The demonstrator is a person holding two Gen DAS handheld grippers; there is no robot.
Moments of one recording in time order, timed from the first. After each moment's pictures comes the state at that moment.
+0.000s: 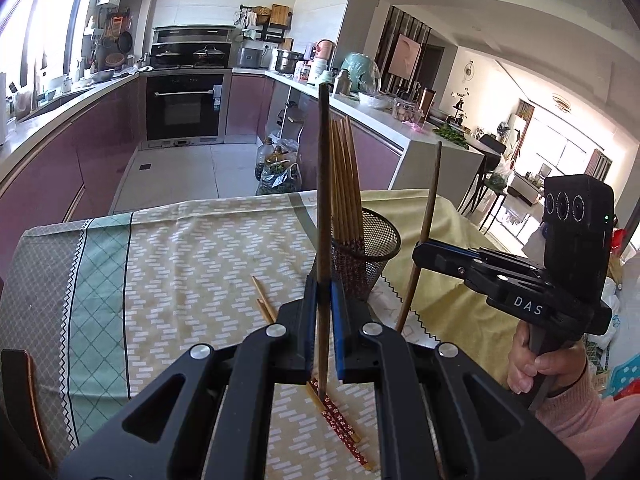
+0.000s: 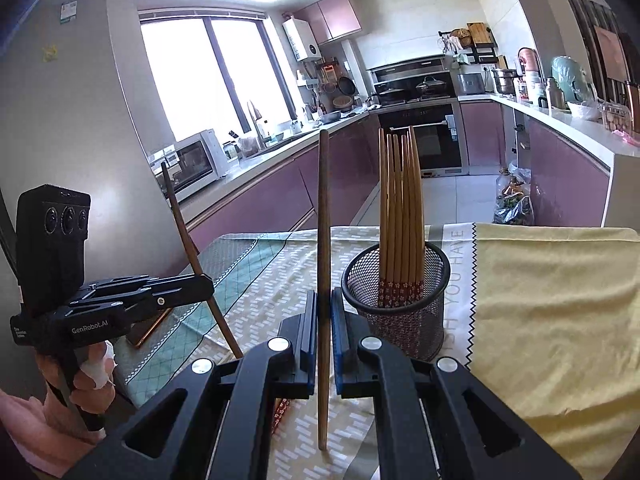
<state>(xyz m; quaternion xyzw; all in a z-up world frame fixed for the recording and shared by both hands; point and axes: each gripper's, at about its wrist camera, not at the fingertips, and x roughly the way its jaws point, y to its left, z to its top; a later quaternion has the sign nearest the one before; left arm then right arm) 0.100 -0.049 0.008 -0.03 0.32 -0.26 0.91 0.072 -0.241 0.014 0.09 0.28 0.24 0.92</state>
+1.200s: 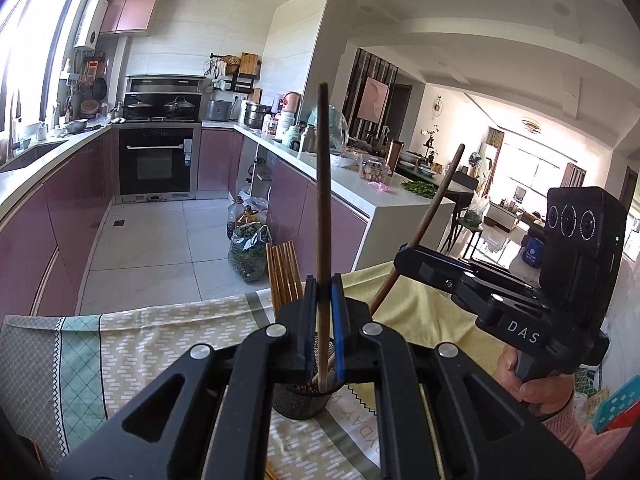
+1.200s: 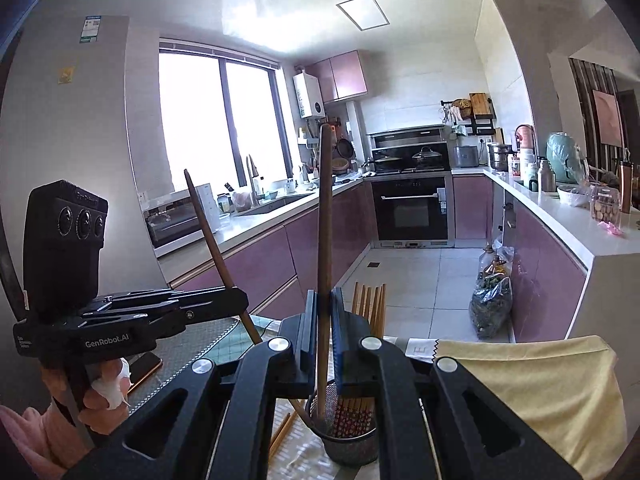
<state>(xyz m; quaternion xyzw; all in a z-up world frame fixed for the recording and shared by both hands) 0.148 -0.100 0.098 -0.04 0.23 -0.31 0.92 0.096 -0.268 0.103 0.05 0.18 0.22 0.96</state>
